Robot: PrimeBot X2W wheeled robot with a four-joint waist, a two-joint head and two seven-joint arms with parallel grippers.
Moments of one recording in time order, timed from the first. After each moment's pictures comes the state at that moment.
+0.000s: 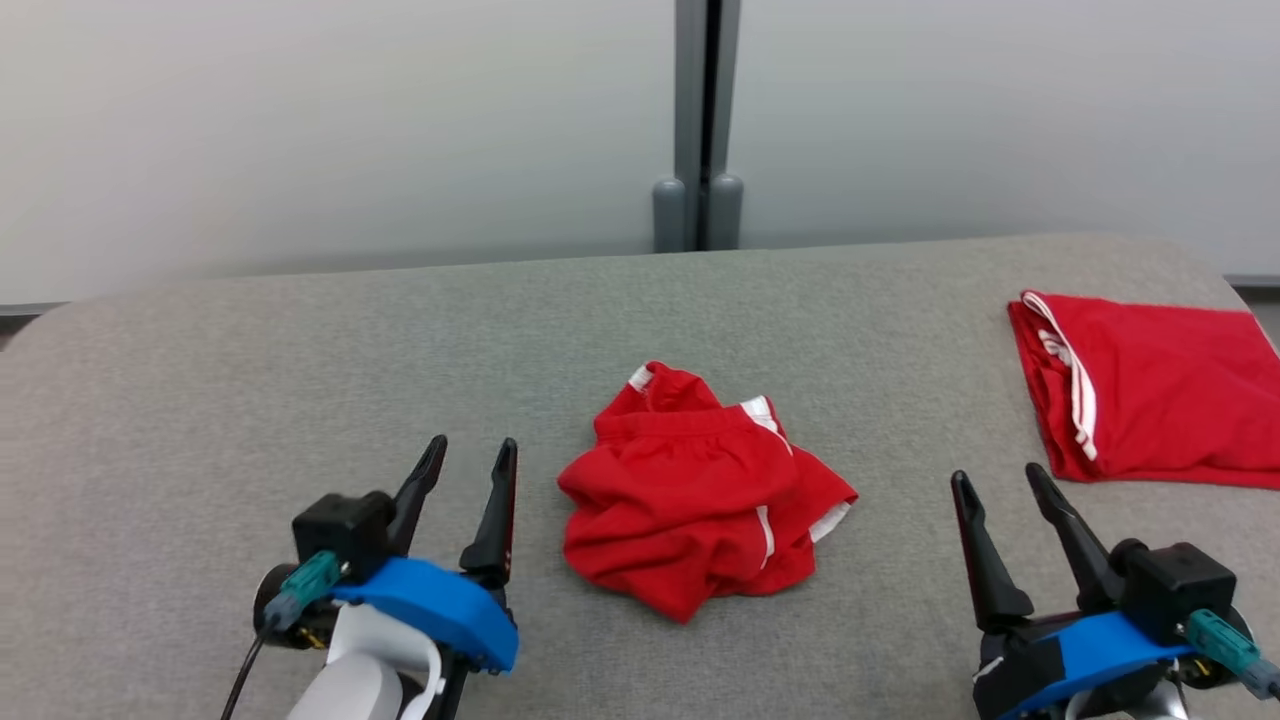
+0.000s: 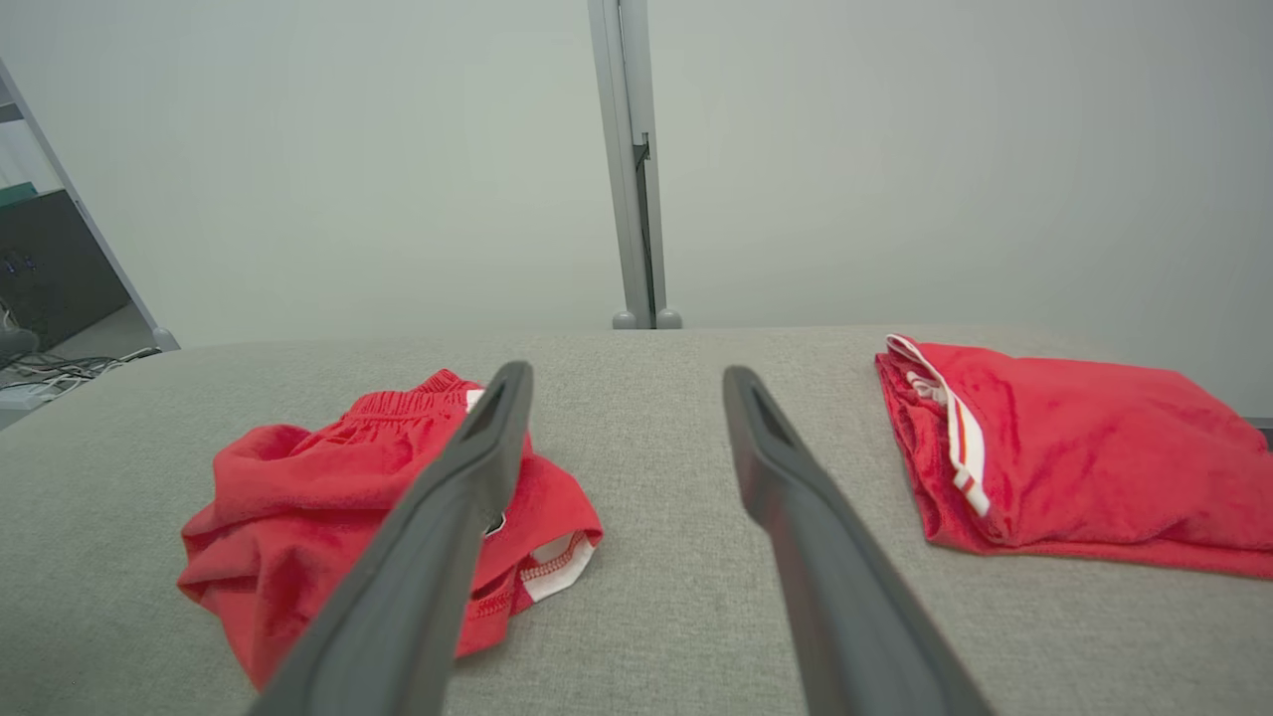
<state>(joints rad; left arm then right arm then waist) -0.24 0.18 -0.43 0.34 -0.54 -0.01 -0.11 -0.01 -0.05 0.01 0.05 0.17 0.13 -0.07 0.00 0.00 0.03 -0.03</state>
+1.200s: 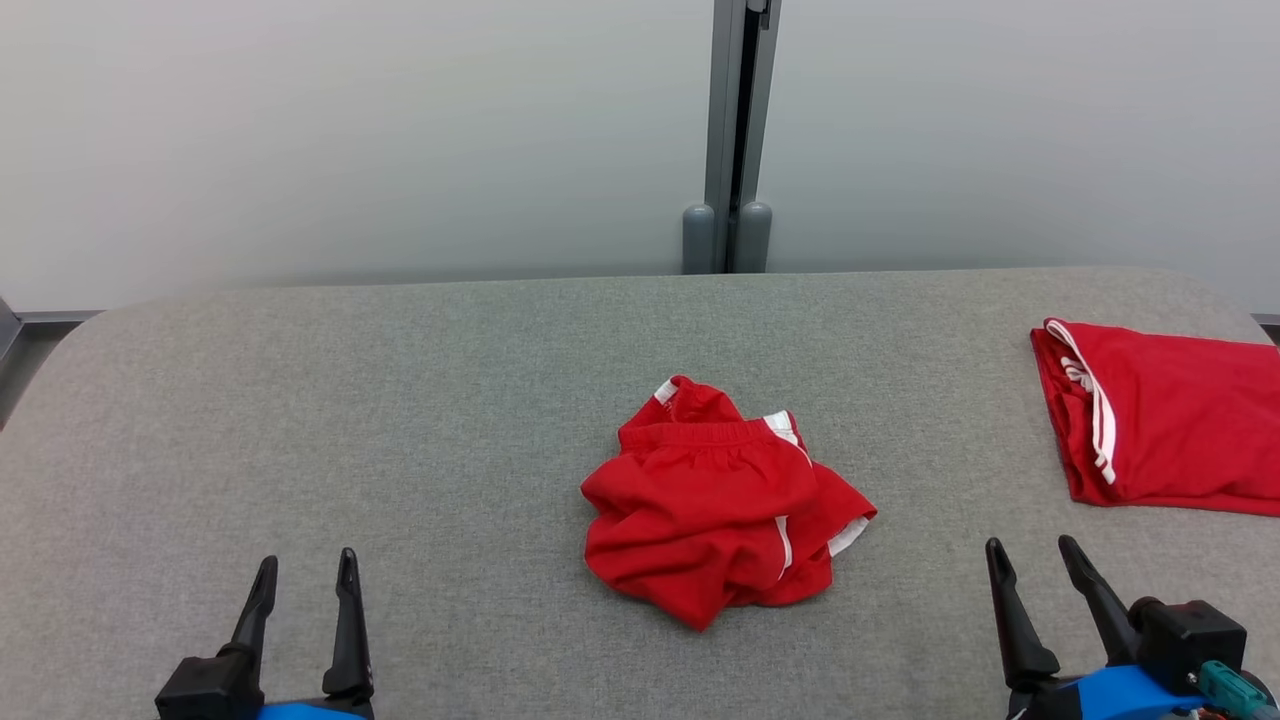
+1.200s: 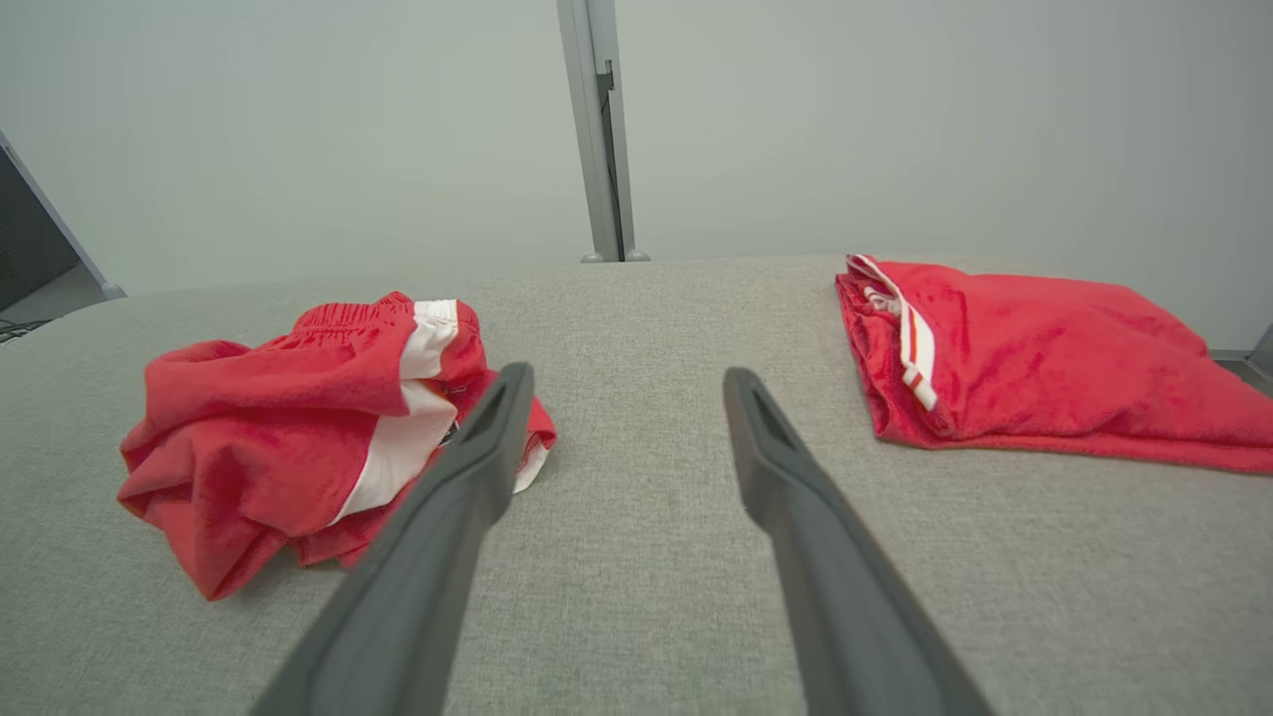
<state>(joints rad) 0.06 0.15 -0.08 0.26 -0.25 -0.04 -0.26 0.06 -0.05 -0.06 0.14 0.15 0.13 -0.10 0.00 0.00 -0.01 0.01</state>
